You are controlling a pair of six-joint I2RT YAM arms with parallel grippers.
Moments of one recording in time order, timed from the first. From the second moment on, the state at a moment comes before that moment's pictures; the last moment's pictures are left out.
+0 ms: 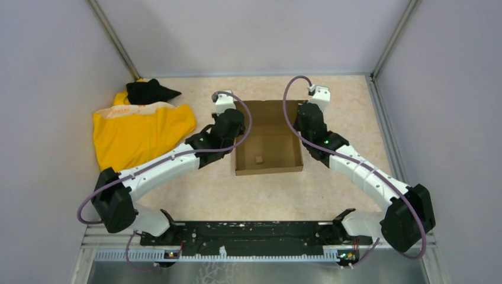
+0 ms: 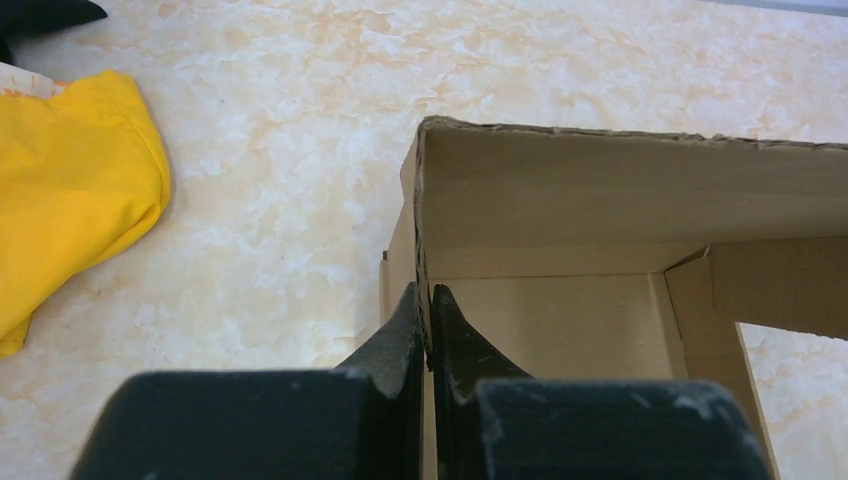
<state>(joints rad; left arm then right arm) -0.88 1.43 1.12 -0.16 -0.74 -0.51 0.59 1.23 0.94 -0.13 0.58 0.43</state>
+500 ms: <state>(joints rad) -0.88 1.49 1.18 -0.20 -0.76 -0.53 0.59 1.21 0.93 -0.13 0.60 0.43</state>
